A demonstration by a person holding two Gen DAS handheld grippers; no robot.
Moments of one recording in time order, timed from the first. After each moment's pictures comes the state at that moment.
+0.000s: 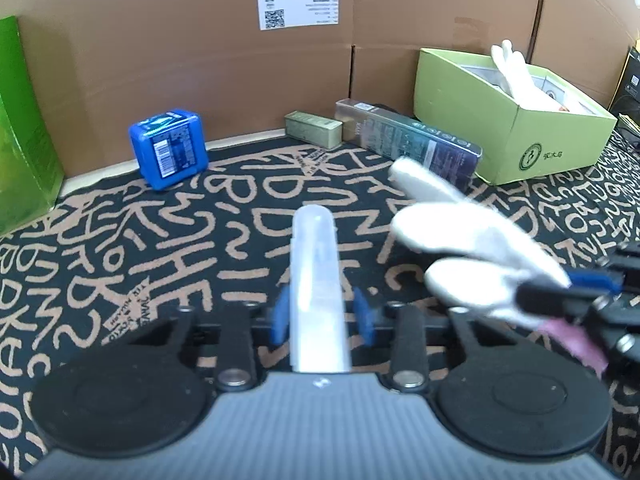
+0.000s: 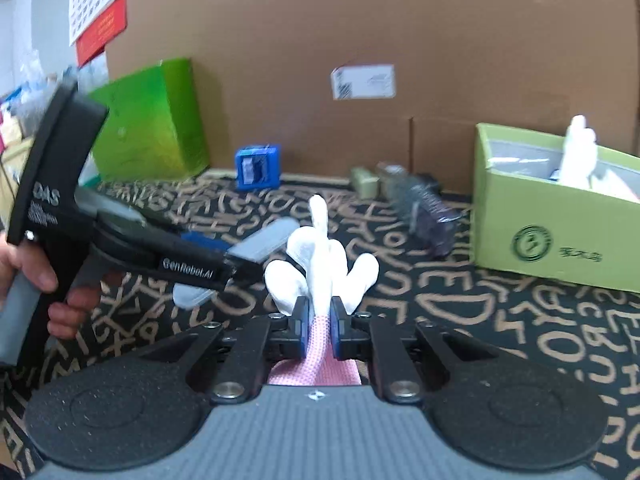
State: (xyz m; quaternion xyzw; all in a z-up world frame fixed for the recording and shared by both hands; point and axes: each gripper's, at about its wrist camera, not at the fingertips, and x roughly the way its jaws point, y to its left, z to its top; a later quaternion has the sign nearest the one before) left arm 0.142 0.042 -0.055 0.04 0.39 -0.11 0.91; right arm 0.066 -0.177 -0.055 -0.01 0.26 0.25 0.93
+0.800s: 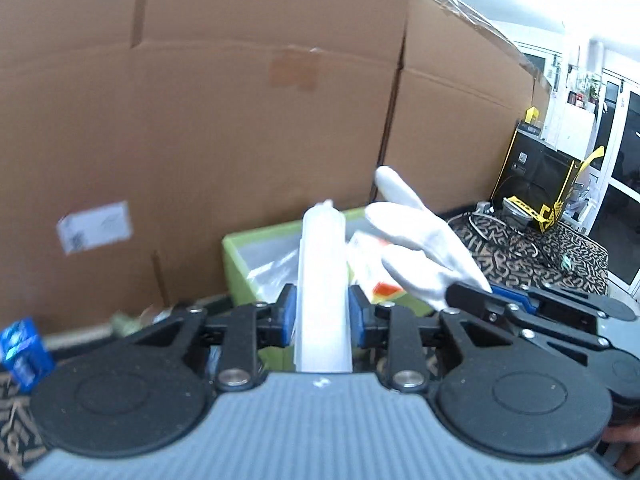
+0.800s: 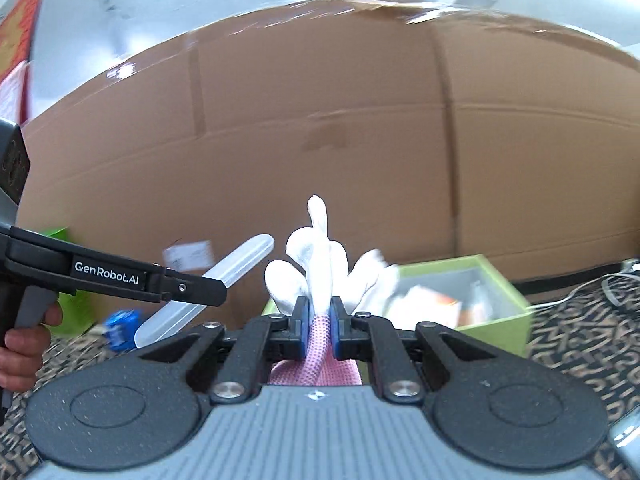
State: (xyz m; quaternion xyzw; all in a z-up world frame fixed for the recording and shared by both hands) left arm 0.167 -0.112 0.074 0.03 0.26 -0.26 0.93; right arm 0.081 -0.313 0.024 0.06 0.10 0.08 0.99
